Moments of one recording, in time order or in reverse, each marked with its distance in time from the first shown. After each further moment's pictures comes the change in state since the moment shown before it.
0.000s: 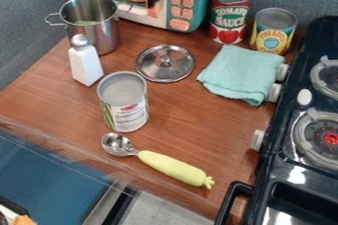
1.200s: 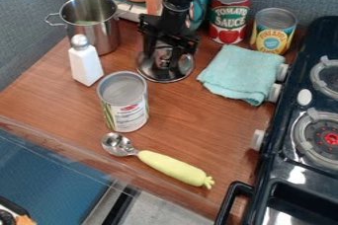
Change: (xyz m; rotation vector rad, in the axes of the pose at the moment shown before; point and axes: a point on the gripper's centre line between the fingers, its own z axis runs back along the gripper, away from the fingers) arm -0.010 -0.063 -0.099 0.112 0.023 -0.042
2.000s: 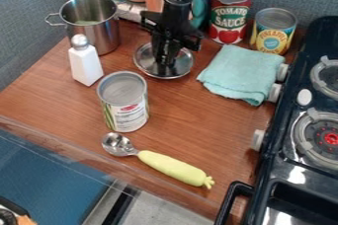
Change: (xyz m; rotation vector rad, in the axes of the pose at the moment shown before) arm -0.005 -0.003 0.008 -0.015 -0.004 -0.007
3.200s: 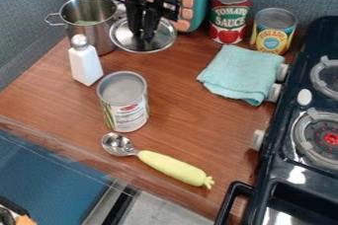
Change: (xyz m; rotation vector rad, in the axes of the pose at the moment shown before) arm -0.020 0.032 0.056 -0.034 -0.013 0.003
